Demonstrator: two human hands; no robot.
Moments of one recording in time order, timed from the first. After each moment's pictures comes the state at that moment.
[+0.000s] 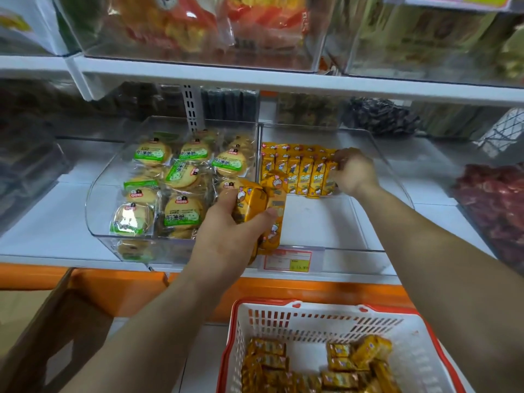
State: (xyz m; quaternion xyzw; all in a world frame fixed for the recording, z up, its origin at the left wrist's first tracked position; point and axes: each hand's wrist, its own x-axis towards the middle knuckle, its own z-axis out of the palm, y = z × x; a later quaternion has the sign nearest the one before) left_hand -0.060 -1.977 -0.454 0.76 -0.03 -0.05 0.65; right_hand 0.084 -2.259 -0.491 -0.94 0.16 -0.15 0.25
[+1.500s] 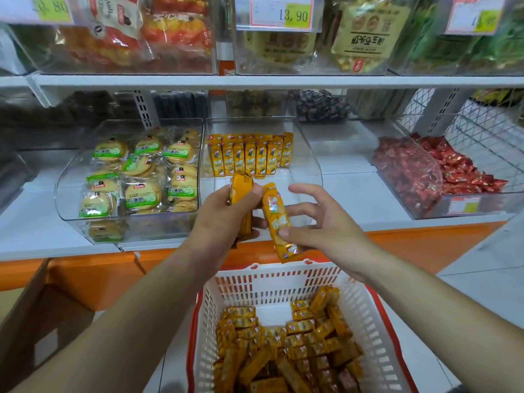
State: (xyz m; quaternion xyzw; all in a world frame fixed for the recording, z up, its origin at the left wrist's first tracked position) left_hand -0.133 -2.037 -0.432 0.64 -0.07 -0.18 0.74; right_hand -0.200 -2.220 -0.433 -0.75 0.03 0.02 0.66
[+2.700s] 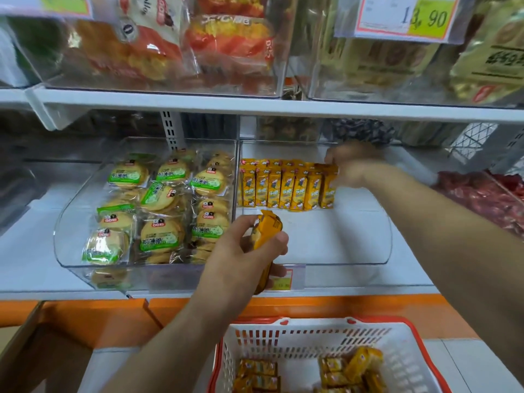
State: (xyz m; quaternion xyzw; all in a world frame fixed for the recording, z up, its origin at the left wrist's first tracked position) left_hand -0.069 -2.007 -0.452 0.71 -0.06 -0.15 0.68; right_hand 0.081 -2.300 -0.420 -1.00 0.00 -0.03 -0.08
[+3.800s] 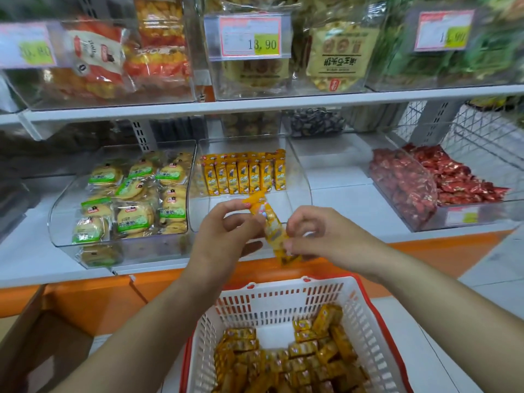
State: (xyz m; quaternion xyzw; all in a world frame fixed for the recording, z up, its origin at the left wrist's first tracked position) left_hand -0.150 -2.063 -0.425 0.64 -0.07 -0.13 0.75; right_hand -0.194 -2.256 -0.416 -0.81 -0.02 0.06 0.58
